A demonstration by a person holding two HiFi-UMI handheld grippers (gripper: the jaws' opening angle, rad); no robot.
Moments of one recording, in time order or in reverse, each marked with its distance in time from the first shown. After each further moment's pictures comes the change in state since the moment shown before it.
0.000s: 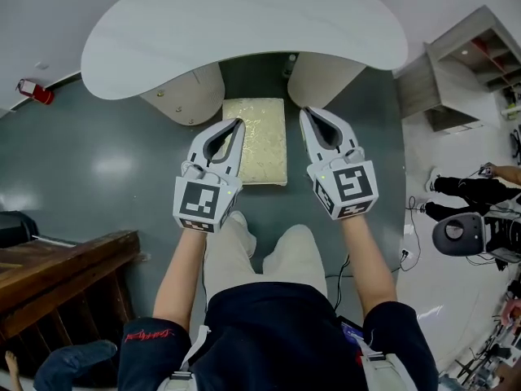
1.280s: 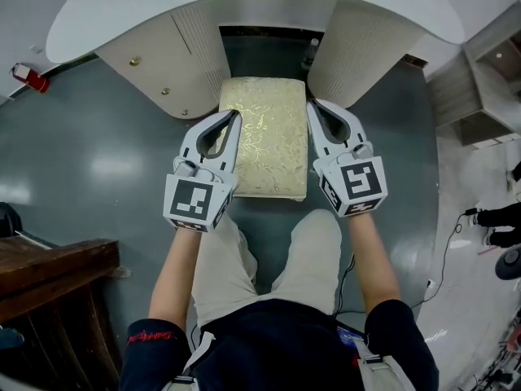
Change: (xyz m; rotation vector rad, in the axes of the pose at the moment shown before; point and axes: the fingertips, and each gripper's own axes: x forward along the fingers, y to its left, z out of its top) left arm 0.049 0.013 -0.223 0.076 -0.080 0.071; right arm 0.070 0.001 -0.231 -0.044 -0.100 0.040
